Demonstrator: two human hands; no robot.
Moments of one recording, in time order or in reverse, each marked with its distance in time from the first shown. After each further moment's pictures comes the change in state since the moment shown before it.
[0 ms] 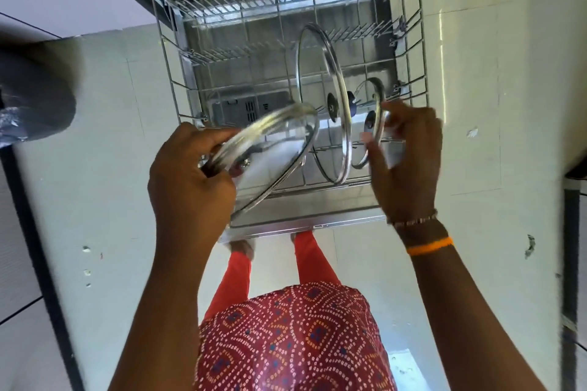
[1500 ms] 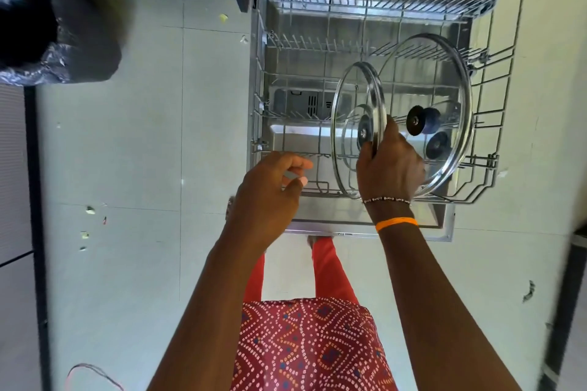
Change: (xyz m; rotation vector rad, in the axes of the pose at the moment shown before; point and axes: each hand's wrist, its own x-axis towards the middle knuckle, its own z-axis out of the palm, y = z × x) left_hand -0.002 -0.109 -0.014 -0.296 -0.398 -0.198; right_hand -0.025 -0.090 0.124 -0.551 -0.360 0.247
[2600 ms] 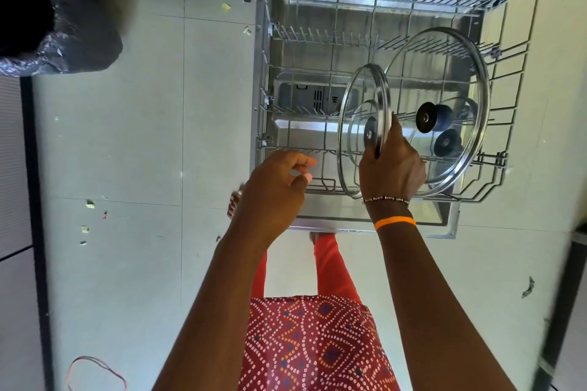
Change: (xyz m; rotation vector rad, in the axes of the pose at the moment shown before) left_hand 0.013 -0.015 -0.001 0.014 -0.043 -0.017; right_hand -0.002 -0.003 0.021 0.038 0.094 0.045
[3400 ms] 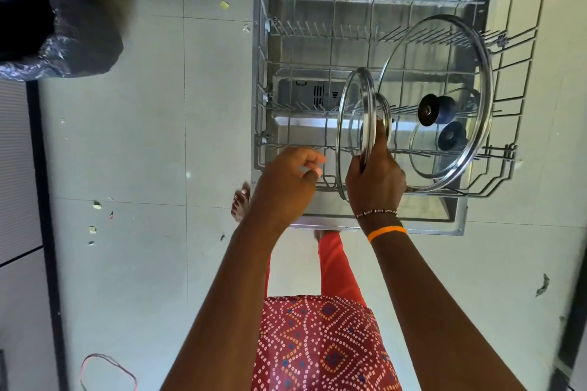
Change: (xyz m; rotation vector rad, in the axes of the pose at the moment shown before) left_hand 0.013 0.004 0.021 -0.017 -0.045 -0.026; right_hand -0.021 0.009 0.018 0.114 -0.094 -0.065
